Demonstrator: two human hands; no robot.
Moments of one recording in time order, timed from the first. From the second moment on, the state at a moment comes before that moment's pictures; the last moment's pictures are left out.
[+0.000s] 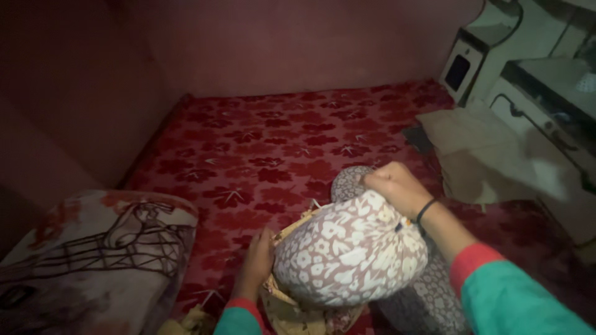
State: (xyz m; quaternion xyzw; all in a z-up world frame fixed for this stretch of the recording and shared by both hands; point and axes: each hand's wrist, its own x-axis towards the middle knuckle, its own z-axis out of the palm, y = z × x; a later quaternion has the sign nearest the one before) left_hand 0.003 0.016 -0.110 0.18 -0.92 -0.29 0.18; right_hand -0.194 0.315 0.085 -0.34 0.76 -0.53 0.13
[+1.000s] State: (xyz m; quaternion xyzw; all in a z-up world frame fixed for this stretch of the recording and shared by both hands) left_hand -0.039 -0.031 -0.133 0.07 -0.90 -0.39 0.17; right_hand -0.243 0.313 -0.091 0.04 0.57 -0.80 0.19
